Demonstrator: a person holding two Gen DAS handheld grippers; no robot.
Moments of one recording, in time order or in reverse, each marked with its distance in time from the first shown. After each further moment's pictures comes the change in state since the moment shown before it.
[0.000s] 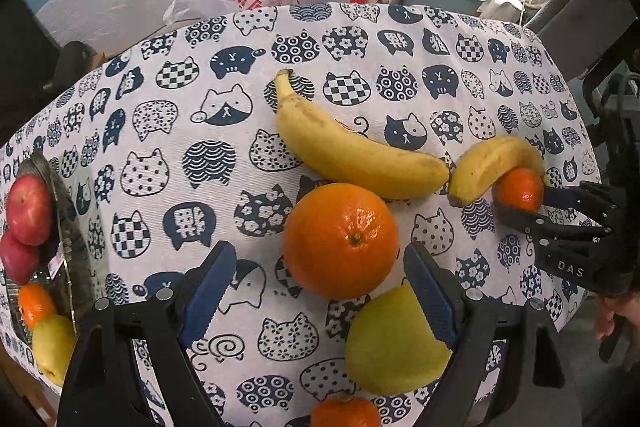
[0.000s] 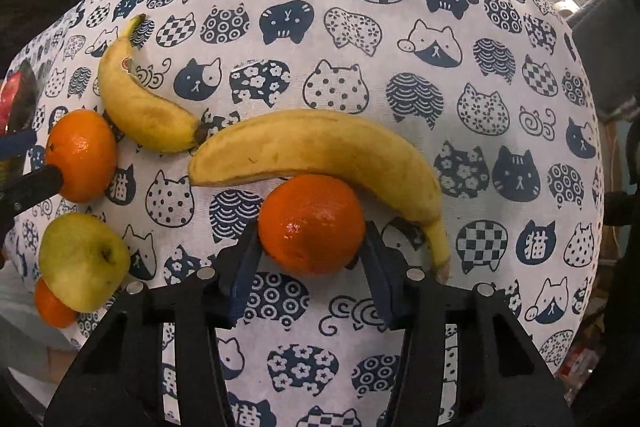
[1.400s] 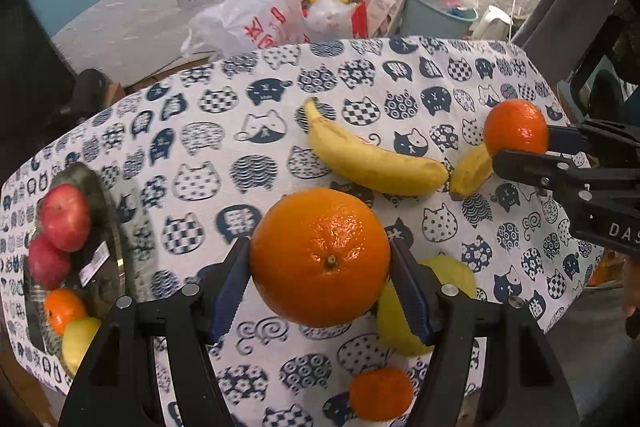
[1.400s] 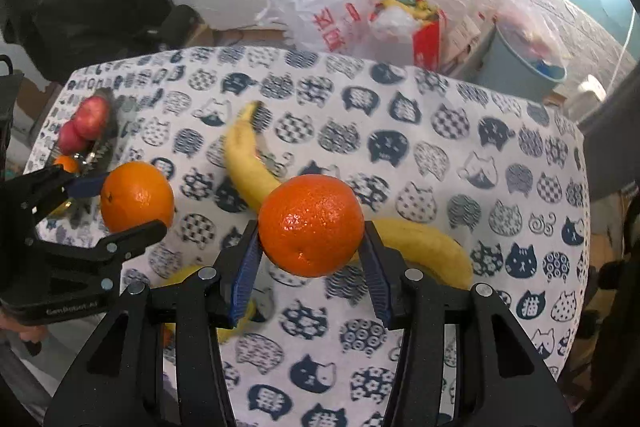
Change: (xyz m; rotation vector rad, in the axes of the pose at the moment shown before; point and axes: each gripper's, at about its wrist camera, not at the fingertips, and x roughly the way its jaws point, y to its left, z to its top) left arm -0.049 0.026 -0.025 0.040 -0.132 0.029; right arm -0.081 0.072 0.027 -0.141 -0.234 0.112
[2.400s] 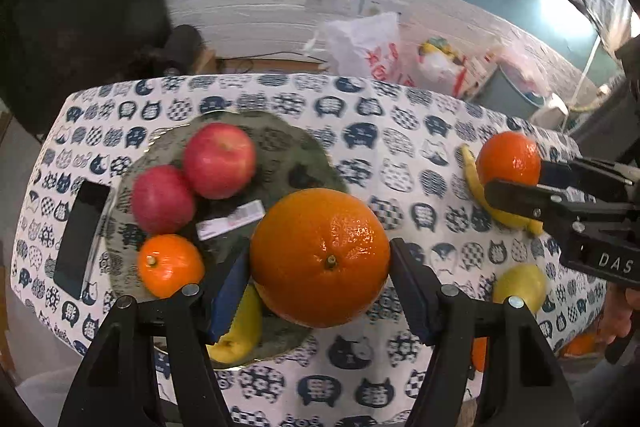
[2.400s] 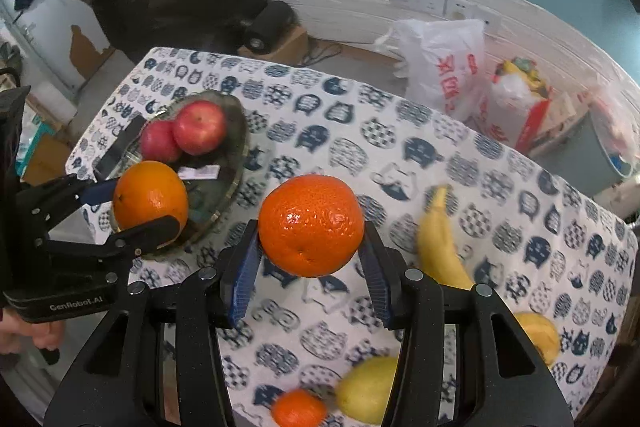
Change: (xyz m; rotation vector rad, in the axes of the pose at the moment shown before) left arm -0.054 0.166 -0.050 -0.307 -0.102 0.067; right arm 0.027 0.165 0.064 -0.206 -0.011 0.150
